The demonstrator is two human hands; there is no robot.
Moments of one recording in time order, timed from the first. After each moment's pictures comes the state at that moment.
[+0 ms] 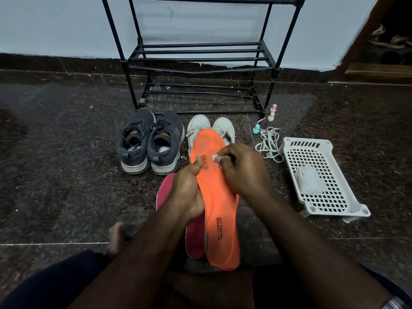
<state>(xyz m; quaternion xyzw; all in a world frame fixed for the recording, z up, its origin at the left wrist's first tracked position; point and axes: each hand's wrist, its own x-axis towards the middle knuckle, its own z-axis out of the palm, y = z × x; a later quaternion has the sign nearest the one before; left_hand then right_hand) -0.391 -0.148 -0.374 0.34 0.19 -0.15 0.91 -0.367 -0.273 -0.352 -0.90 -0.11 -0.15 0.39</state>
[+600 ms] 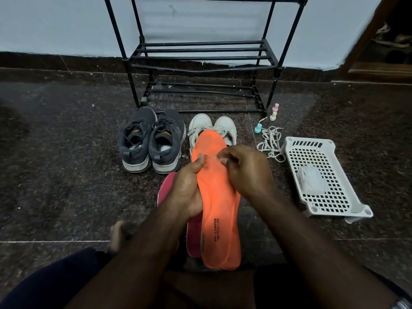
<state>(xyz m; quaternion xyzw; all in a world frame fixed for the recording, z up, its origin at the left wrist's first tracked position) -0.387 -0.140 -0.382 0.30 0.16 -0.21 0.92 -0.369 -0.276 -0.352 -0.91 -0.15 -0.15 0.35</state>
